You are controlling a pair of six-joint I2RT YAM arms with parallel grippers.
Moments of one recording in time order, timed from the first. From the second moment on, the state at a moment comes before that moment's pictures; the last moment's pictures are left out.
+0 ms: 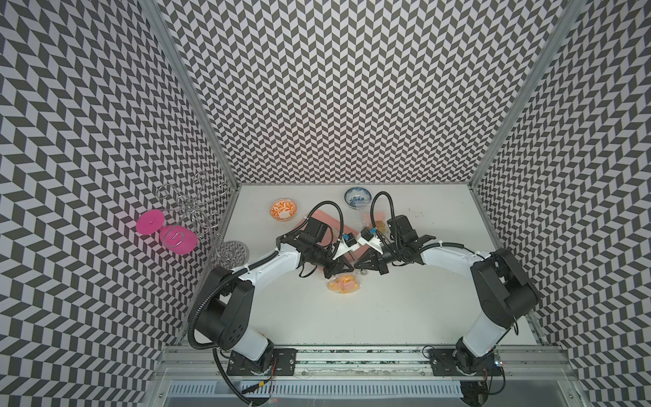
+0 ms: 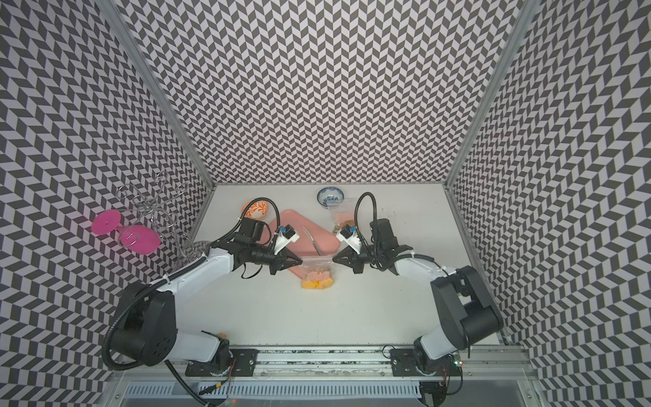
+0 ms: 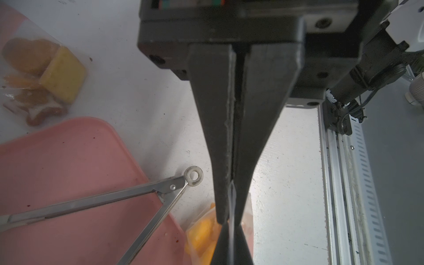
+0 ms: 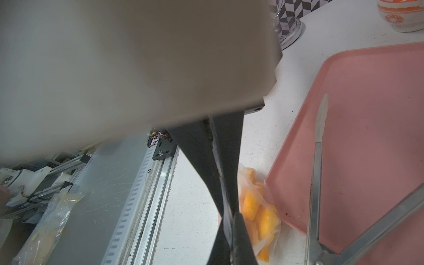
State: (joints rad) left arm -0.52 1.54 0.97 -0.44 0.79 0.50; right arm 0.51 1.71 0.99 -0.15 -1.10 -0.39
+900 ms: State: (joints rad) left arm -0.47 1.53 0.97 -0.49 0.76 0.51; right arm 0.48 1.65 0.92 -0.09 -1.07 -0.36
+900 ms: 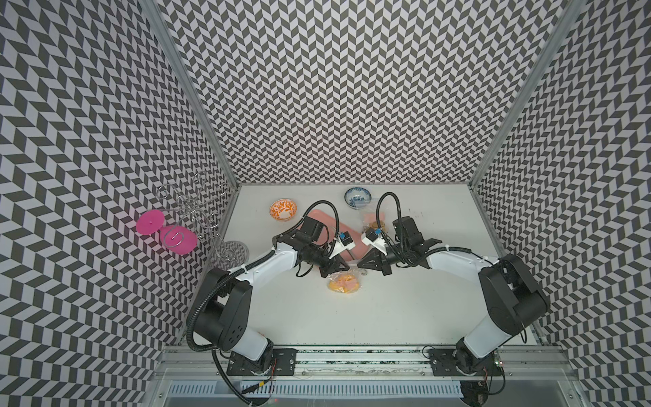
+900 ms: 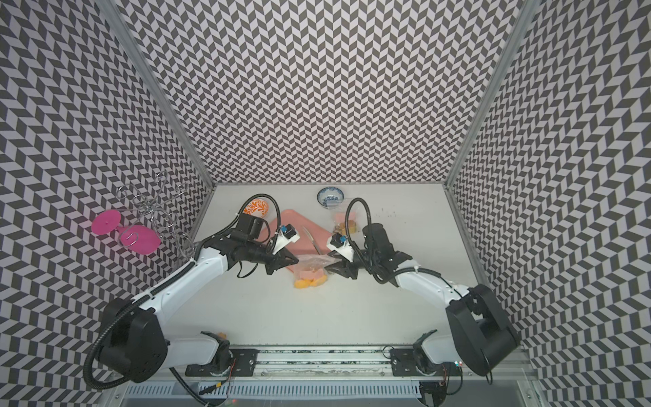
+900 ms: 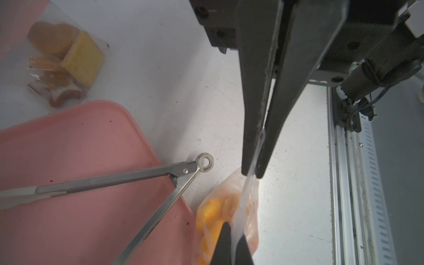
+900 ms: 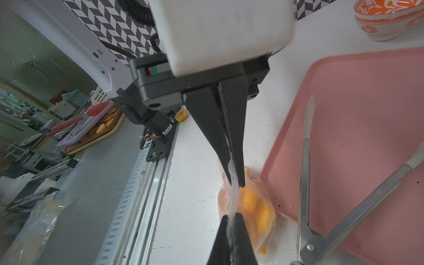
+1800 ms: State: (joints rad) left arm -0.42 1.48 0.93 -0.52 0.67 0.50; right arm 0.43 1.61 0.86 -0.06 -1.05 -0.33
